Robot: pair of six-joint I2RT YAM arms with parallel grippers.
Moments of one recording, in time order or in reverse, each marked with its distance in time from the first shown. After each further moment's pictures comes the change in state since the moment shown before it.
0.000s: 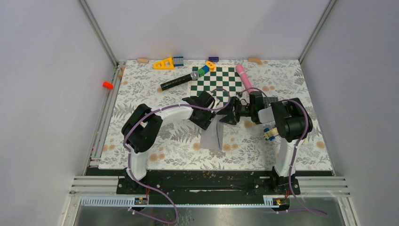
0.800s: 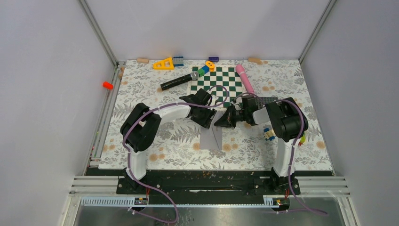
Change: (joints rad) left arm 0.039 0.000 -0.011 0.060 0.129 -0.026; right arm 0.076 0.044 -0.007 -0.098 0.082 -0.026
